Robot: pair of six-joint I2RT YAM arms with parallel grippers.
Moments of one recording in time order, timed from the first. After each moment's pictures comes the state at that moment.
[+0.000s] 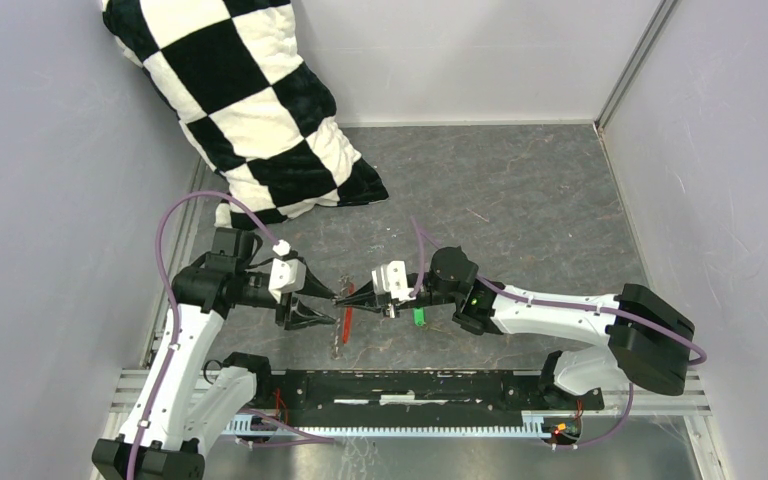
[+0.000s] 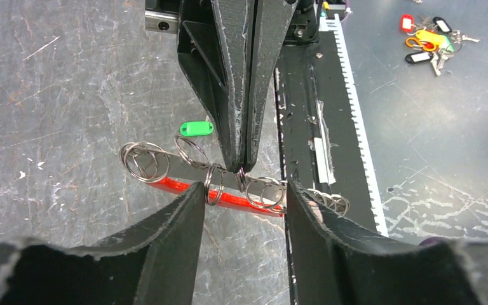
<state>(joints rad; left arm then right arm) -0.15 0.81 0.85 -1.14 1.28 1.08 1.10 1.37 0.72 0.72 -0.61 -0.25</state>
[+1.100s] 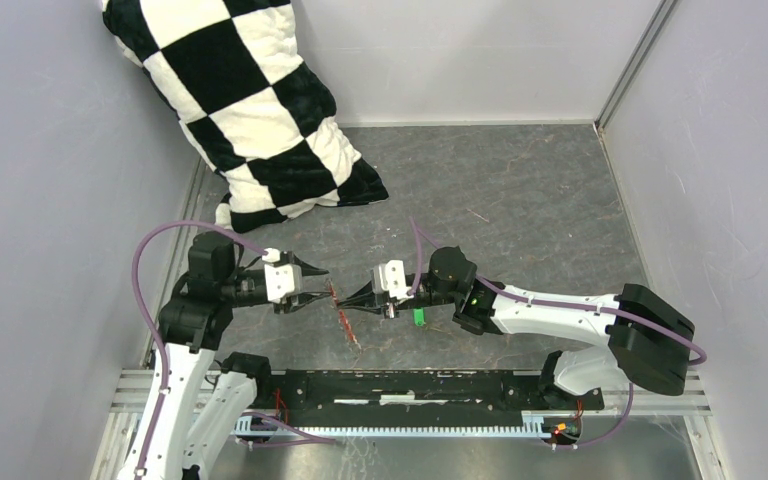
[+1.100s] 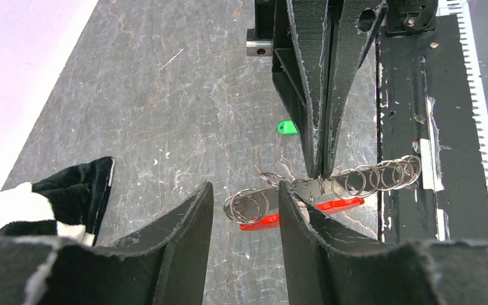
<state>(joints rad) -0.15 0.61 0.81 -0.77 1.09 0.85 1.10 1.37 0.72 0.69 -0.61 -0.25</state>
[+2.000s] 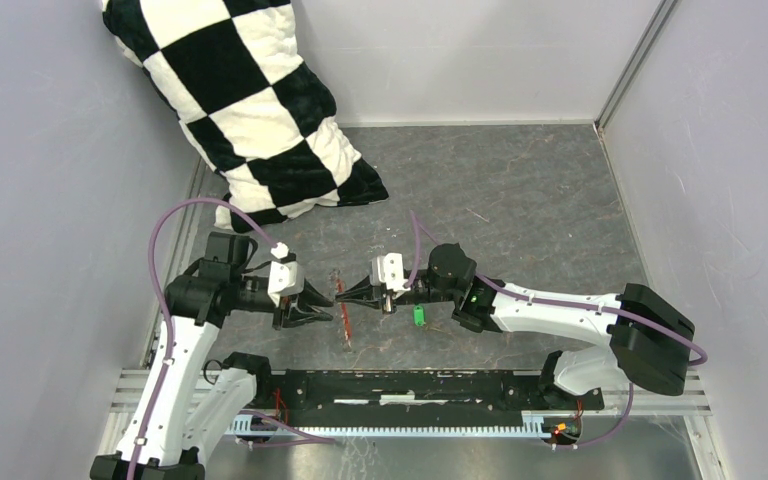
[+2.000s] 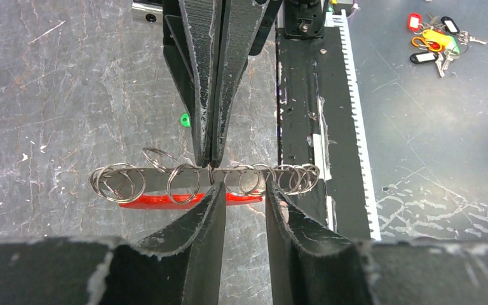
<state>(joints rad) -0.15 0.75 0.86 -1.16 1.23 1.00 1.09 1.37 0.75 0.66 -0.56 -0.22</state>
